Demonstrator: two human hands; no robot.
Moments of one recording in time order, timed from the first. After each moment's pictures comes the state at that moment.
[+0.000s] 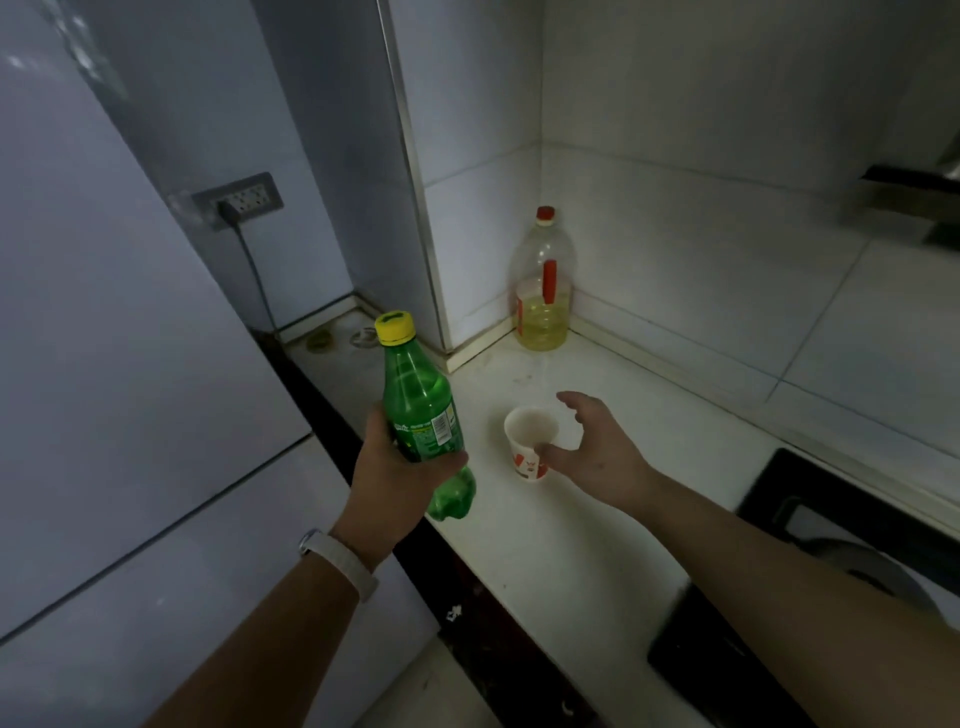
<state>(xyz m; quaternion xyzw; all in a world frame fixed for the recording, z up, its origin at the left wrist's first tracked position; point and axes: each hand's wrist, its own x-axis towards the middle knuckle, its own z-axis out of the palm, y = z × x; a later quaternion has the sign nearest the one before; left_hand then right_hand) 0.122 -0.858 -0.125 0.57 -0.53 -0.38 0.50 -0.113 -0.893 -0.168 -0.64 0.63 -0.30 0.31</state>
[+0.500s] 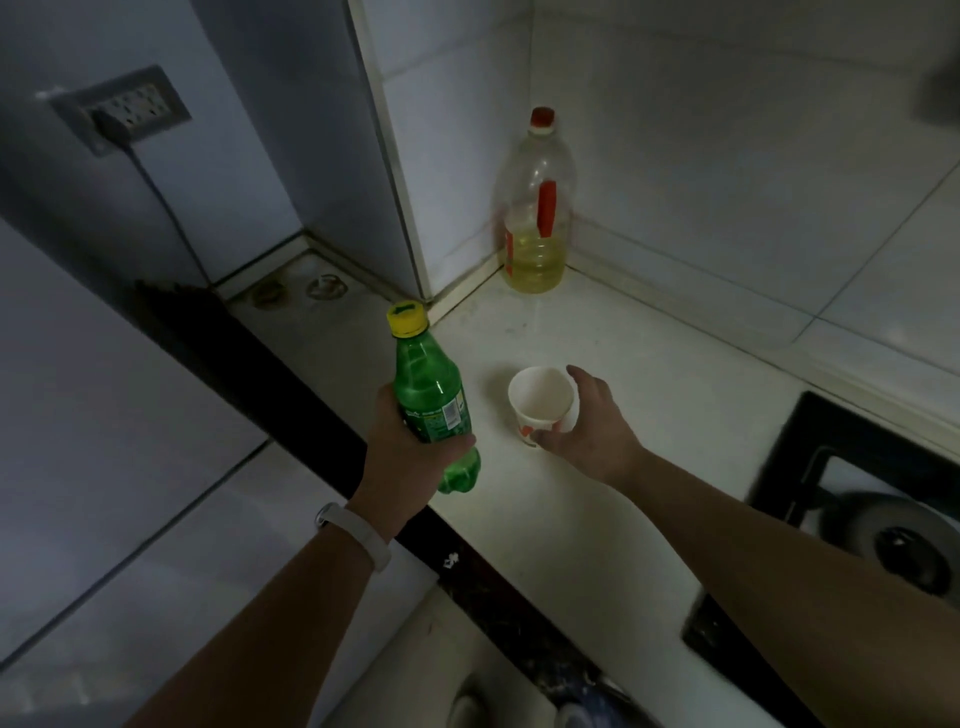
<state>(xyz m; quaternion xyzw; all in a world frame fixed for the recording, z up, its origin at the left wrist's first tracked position) 0.138 -0.948 -0.212 0.58 -0.53 -0.44 0.43 -0.094 -0.956 -0.258 -0.58 0.69 -0.27 0.33</state>
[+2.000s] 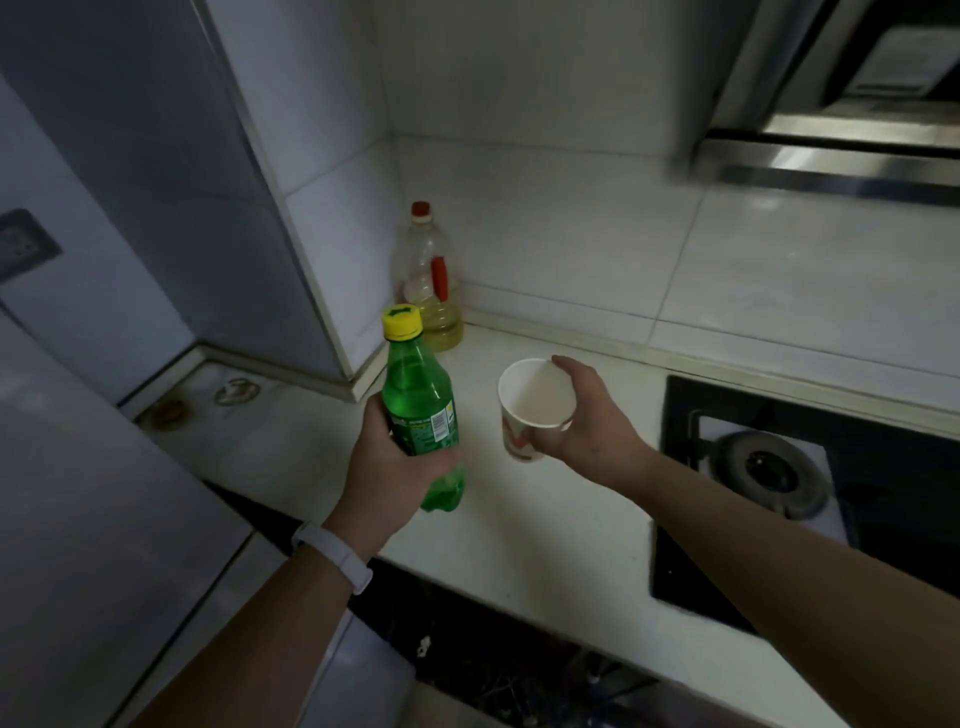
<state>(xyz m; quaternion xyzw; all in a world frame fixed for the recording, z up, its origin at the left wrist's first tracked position) 0.142 -0.952 -0.148 0.46 -0.63 -0.49 0.38 -0.079 -0.878 -0.143 -0.51 0.72 -0.40 0.23</state>
